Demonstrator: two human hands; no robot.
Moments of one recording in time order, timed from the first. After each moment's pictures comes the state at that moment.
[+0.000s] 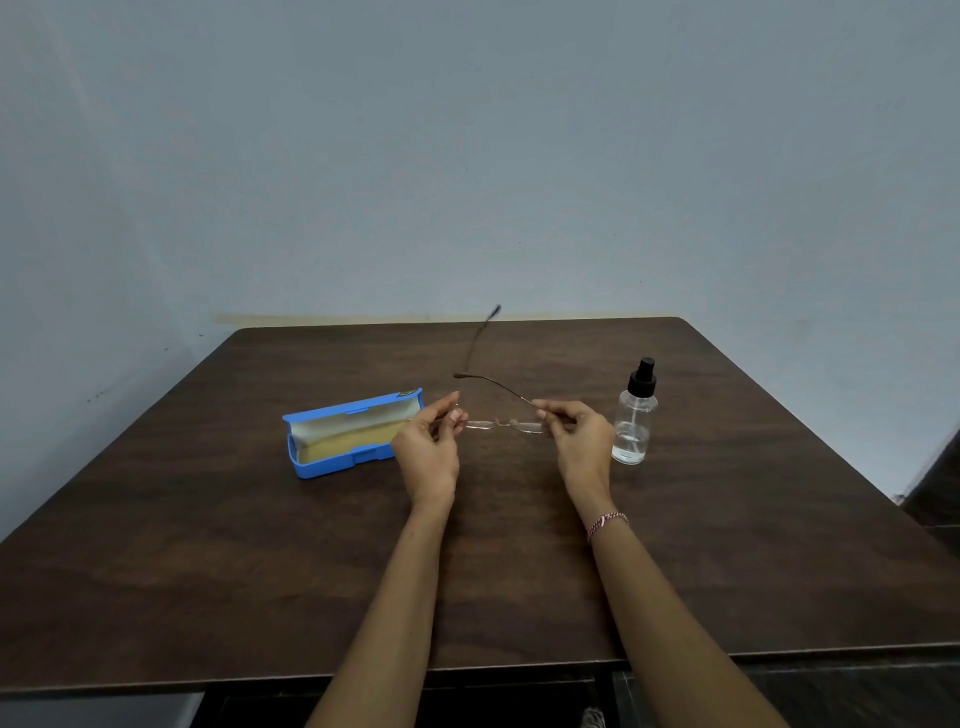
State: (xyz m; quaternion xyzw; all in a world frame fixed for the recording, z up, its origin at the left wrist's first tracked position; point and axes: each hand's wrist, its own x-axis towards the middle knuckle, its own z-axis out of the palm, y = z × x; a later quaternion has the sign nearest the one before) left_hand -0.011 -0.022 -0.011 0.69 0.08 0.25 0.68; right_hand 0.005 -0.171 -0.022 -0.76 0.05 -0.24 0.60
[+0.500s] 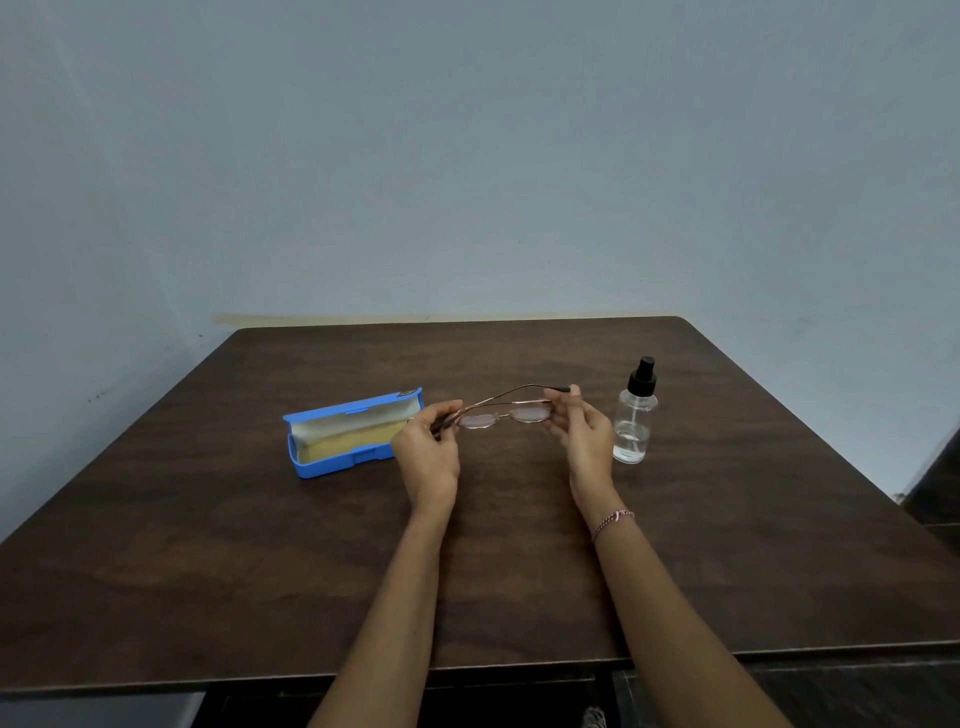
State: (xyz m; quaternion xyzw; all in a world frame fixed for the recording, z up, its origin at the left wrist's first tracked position) left_hand -0.011 -0.019 -0.014 0.78 0.08 0.29 0.55; right_hand 0.006 -0.170 -0.022 -0.59 0.07 -0.18 0.78
